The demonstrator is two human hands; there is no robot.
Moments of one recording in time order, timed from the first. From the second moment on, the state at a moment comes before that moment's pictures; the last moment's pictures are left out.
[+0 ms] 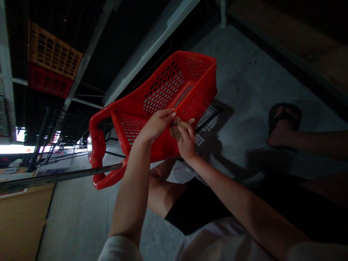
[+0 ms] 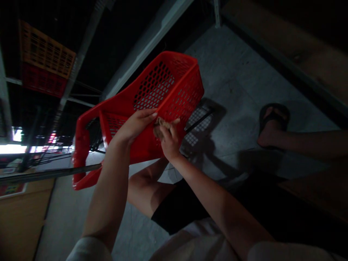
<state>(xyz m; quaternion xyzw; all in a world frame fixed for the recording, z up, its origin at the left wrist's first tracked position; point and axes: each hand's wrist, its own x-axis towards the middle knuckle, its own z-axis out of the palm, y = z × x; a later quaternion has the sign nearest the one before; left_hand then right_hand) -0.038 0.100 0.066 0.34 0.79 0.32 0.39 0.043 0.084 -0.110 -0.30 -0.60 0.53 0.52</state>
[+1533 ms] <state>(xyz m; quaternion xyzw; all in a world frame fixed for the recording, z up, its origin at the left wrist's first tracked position) -0.001 0.090 0.079 0.42 0.84 0.20 0.28 0.068 0.066 -0.163 -0.38 -0.60 0.51 0.49</state>
